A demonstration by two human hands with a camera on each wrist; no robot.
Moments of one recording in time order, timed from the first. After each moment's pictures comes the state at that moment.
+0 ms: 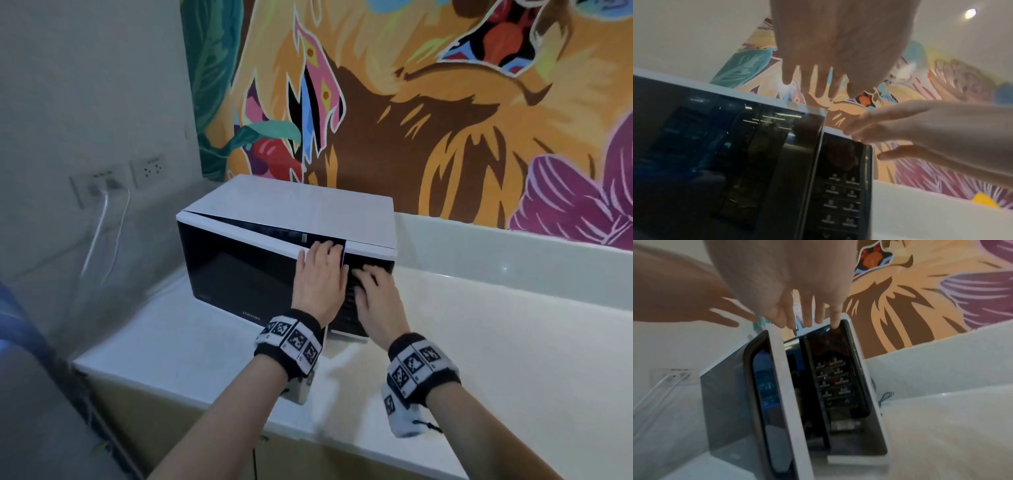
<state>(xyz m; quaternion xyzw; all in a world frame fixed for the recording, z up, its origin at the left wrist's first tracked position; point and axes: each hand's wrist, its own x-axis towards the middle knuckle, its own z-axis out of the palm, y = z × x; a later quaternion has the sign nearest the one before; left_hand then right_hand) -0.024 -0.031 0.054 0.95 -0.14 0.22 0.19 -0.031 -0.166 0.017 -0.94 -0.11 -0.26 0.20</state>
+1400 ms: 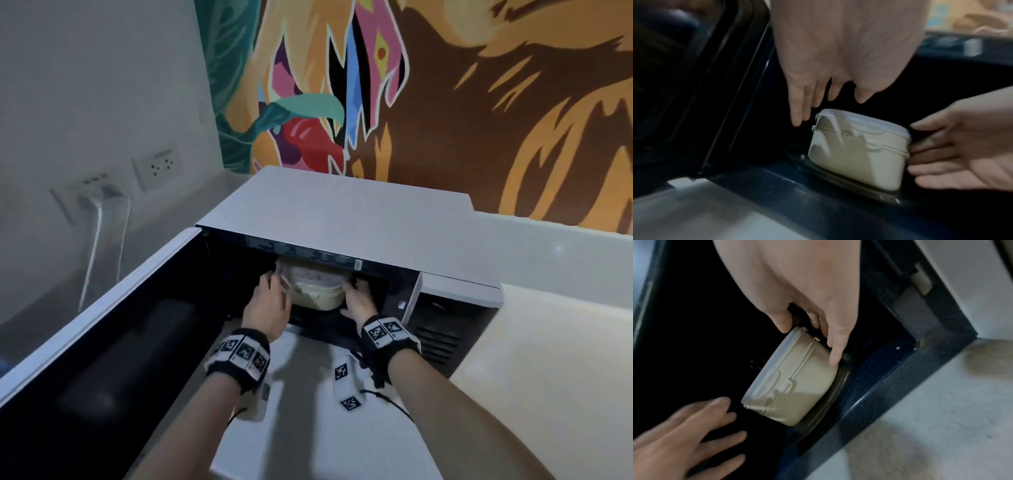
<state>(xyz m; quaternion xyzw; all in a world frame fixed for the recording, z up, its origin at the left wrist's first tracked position) 0.128 0.122 -0.036 0.96 -0.01 0.05 0.26 0.163 -0.046 -0.037 -0.73 0.19 0.09 0.64</state>
